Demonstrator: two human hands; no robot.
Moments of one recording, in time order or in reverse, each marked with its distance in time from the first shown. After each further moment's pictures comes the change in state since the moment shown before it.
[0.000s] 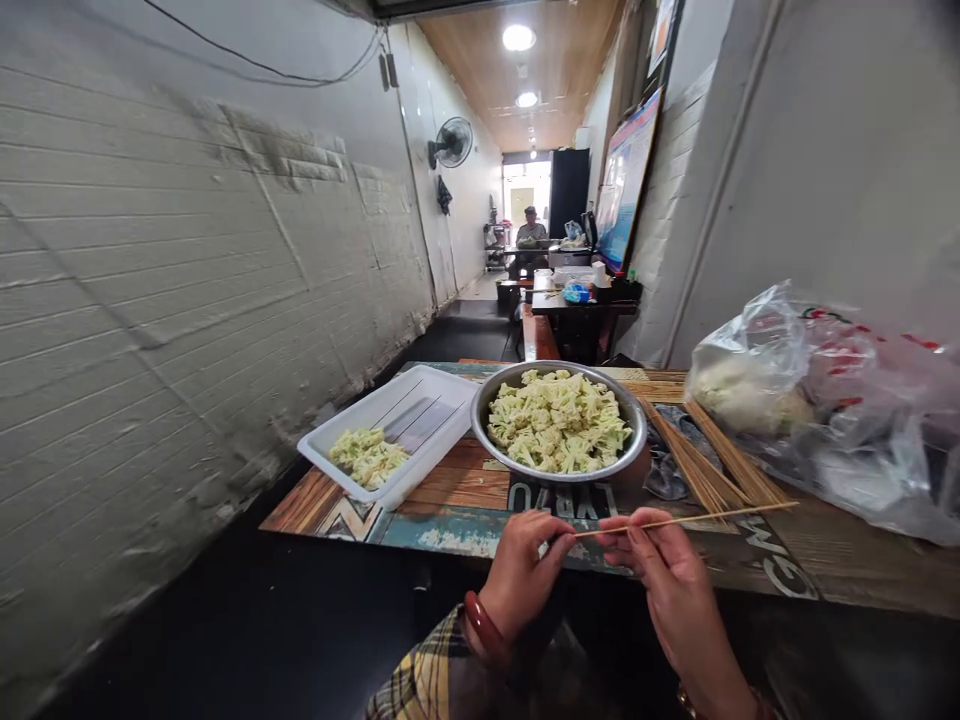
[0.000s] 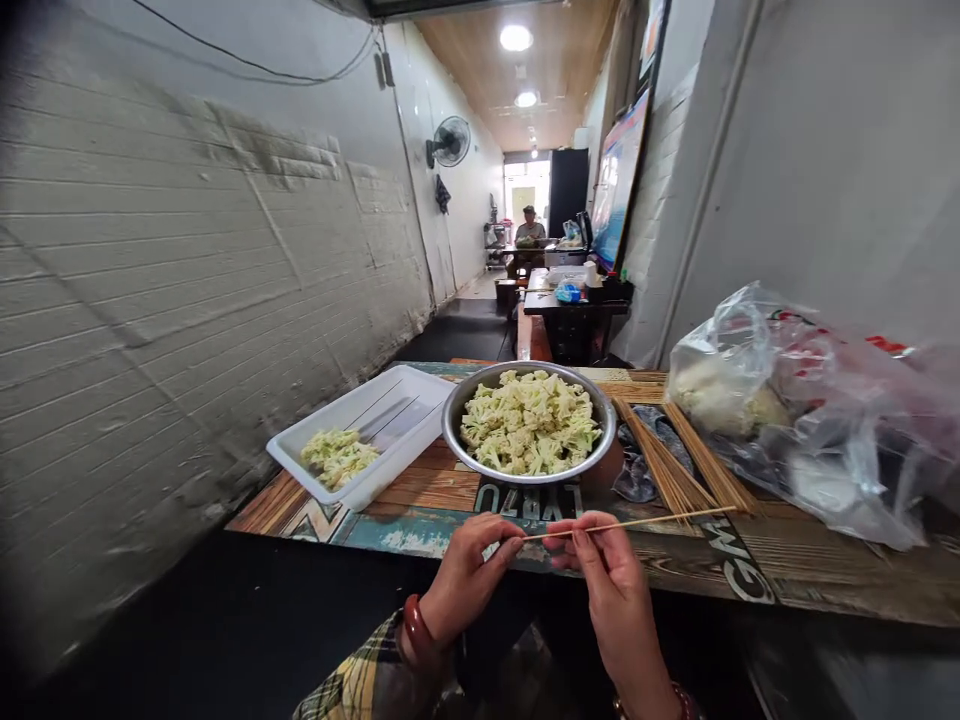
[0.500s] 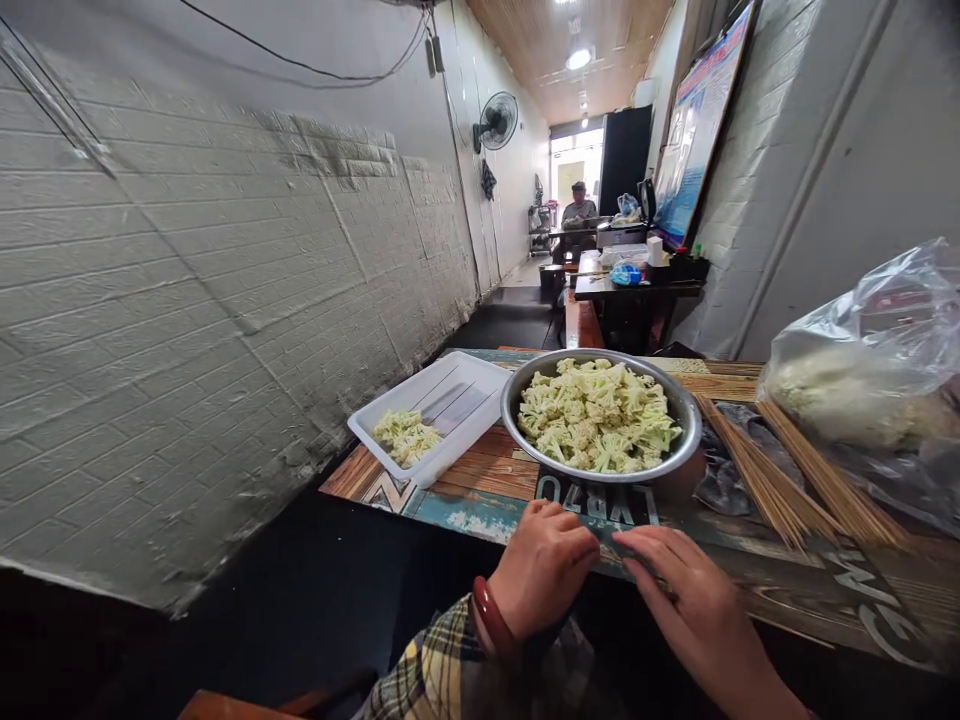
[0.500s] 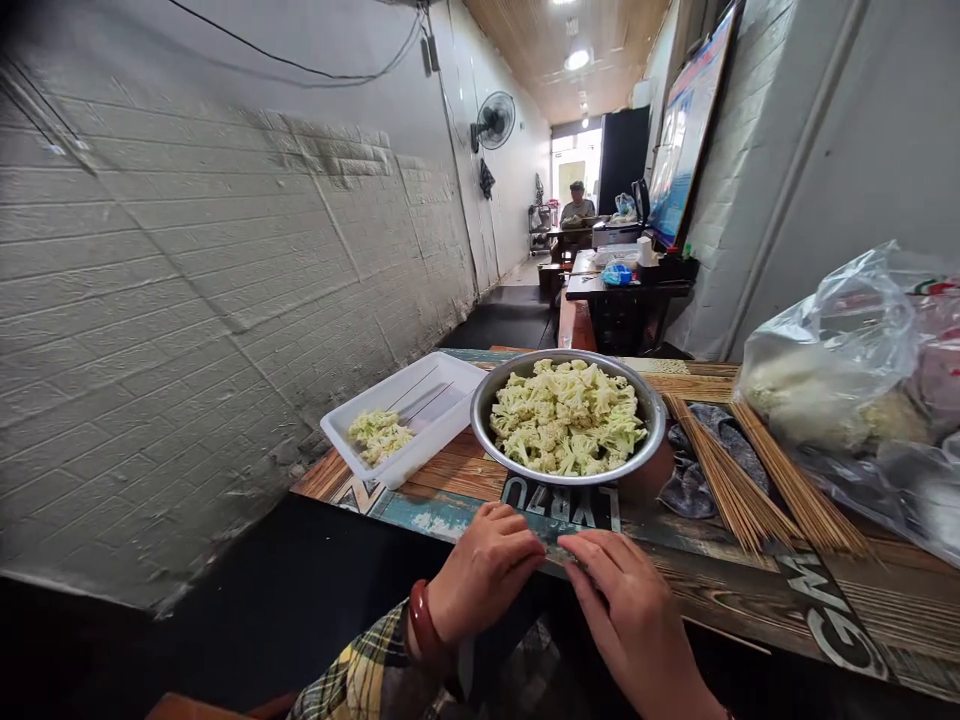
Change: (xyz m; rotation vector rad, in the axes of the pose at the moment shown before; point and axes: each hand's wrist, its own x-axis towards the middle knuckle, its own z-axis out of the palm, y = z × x) left_hand 0.001 0.006 -0.009 0.431 -0.164 0.141; right_hand 0.010 0.008 -0.026 -0.877 -0.372 -0.548
